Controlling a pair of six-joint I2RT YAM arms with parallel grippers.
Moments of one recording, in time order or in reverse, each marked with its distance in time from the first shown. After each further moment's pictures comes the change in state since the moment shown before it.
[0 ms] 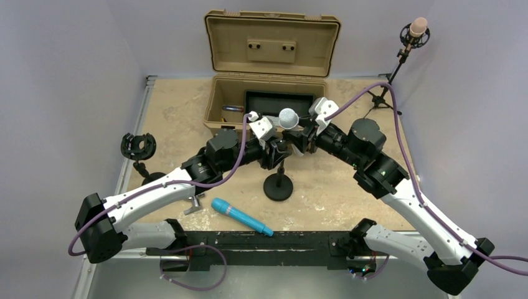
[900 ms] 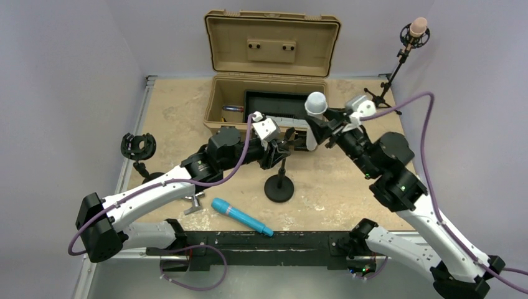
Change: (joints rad) left arm 0.000 0.009 0.048 -0.094 0.026 0.047; right arm 0.013 -0.122 -0.006 0.055 0.274 0.059
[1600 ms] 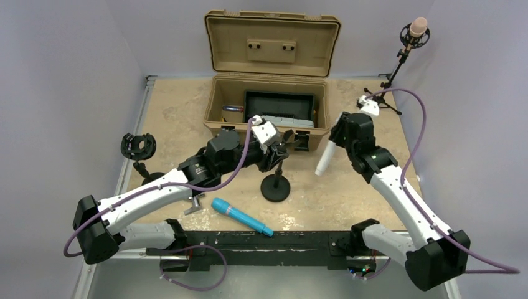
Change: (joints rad) left arm -0.029 -0.031 -0.003 -0.040 -0.058 0.031; right arm -0.292 0.234 -0.119 -0.266 0.376 0.588
